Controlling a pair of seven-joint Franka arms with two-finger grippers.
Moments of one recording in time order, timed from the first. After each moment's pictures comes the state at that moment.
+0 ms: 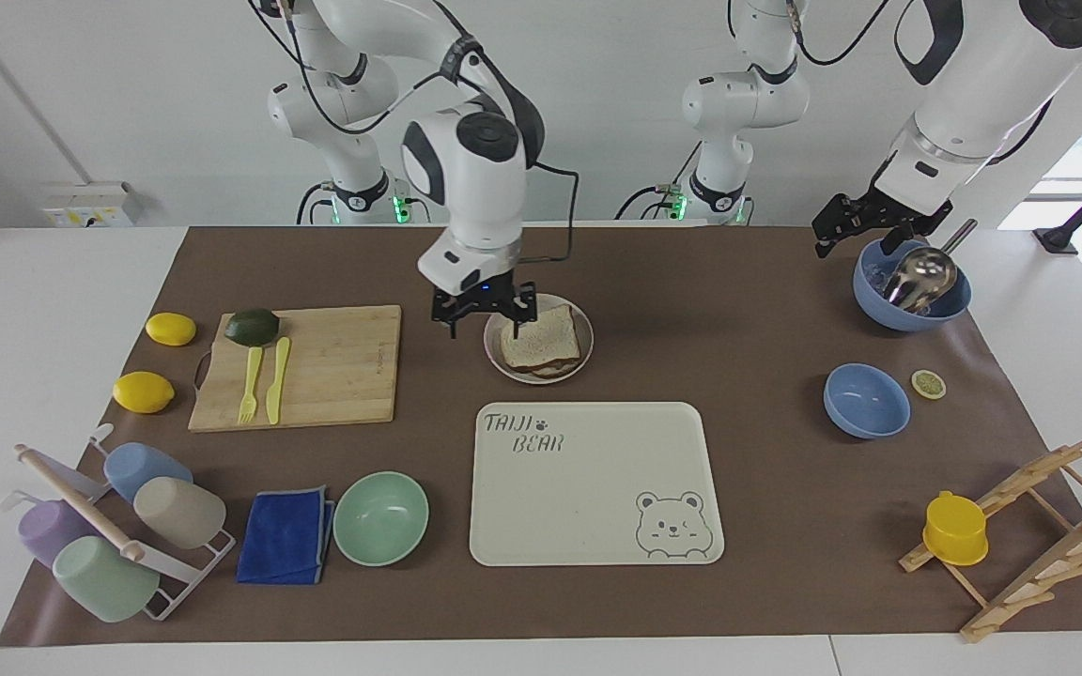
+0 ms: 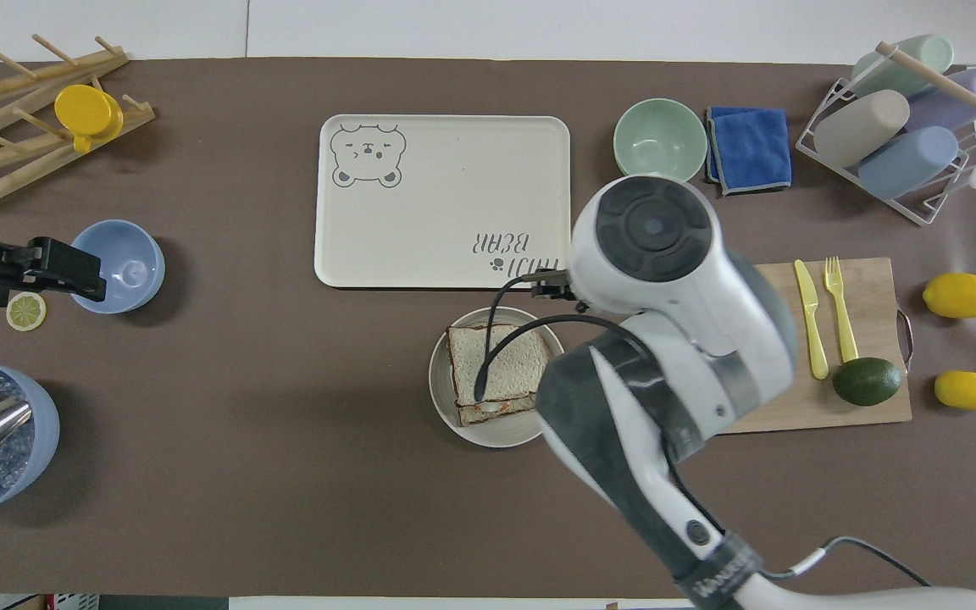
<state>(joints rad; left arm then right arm) 0.00 -0.01 -0.10 -1.60 -0.02 1.47 -0.07 0.42 0.15 0.00 -1.75 -0.08 1.87 0.43</state>
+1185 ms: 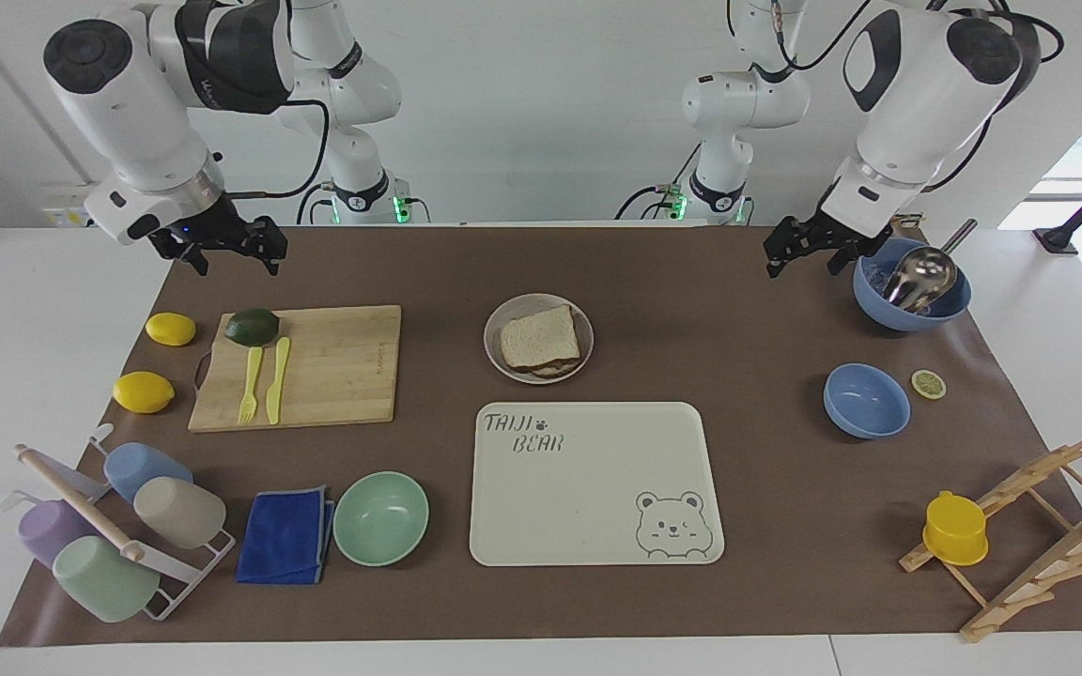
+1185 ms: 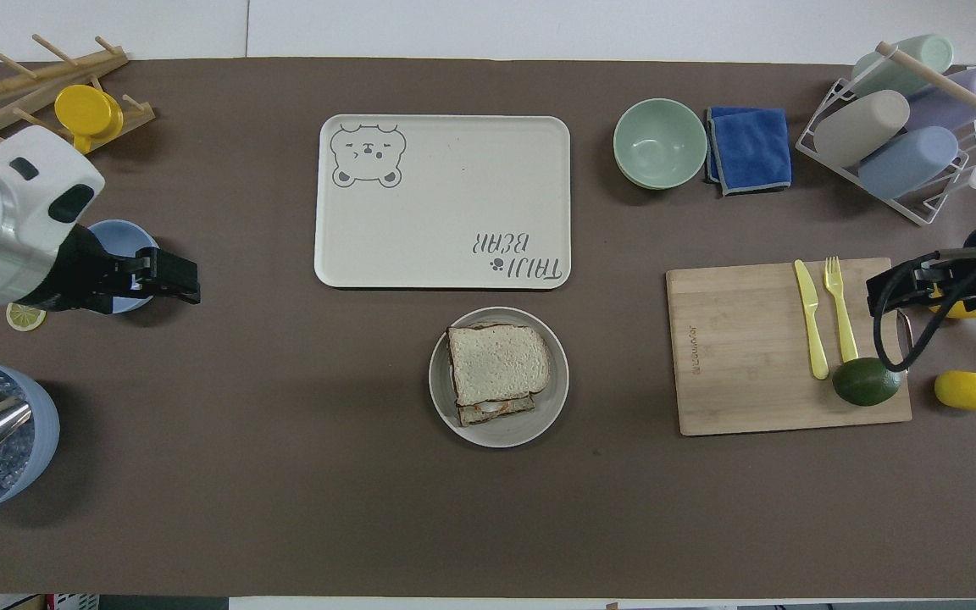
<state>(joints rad) -0.09 -0.05 -0.13 -1.81 -0.12 1.69 -0.22 0.15 -0.03 -0.17 -1.73 -0.07 1.55 -0.03</state>
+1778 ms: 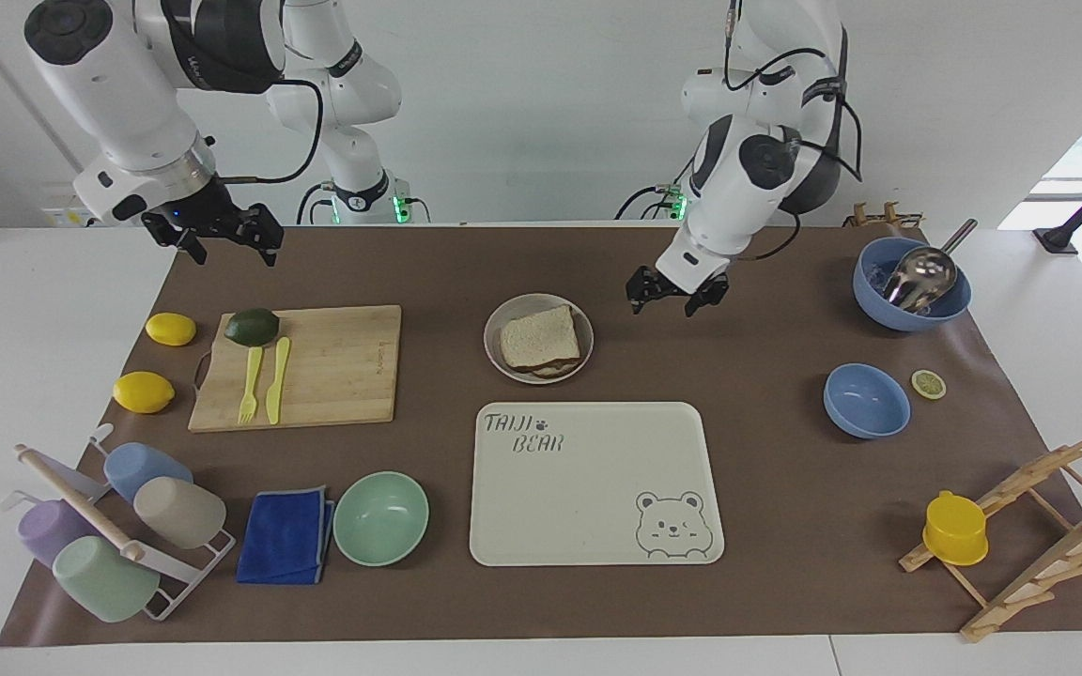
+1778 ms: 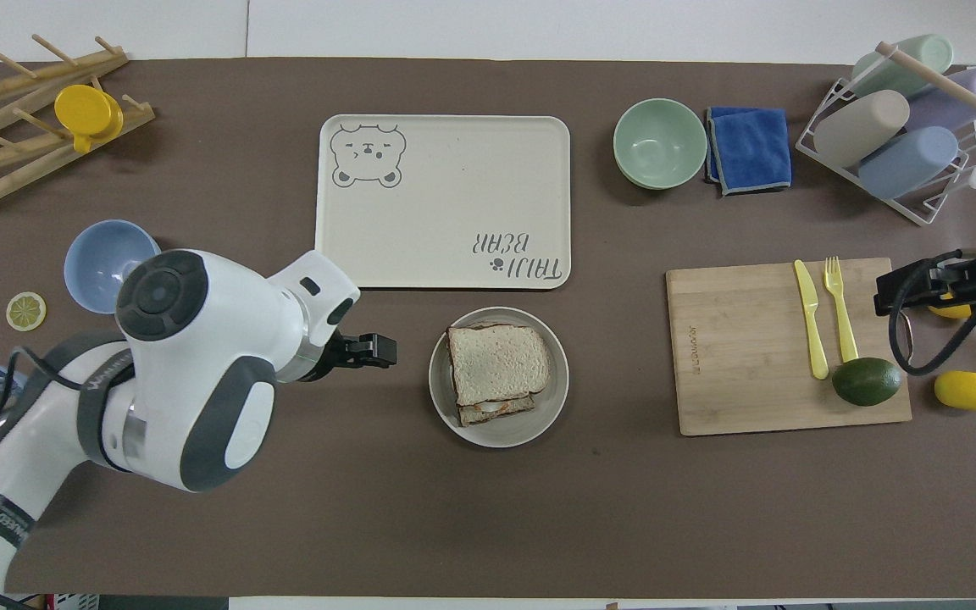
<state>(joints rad) -0.39 -0.01 -0.13 -2.20 -0.23 2.14 -0.34 0.15 -0.06 -0.18 -1.73 -0.03 1.54 0.01</state>
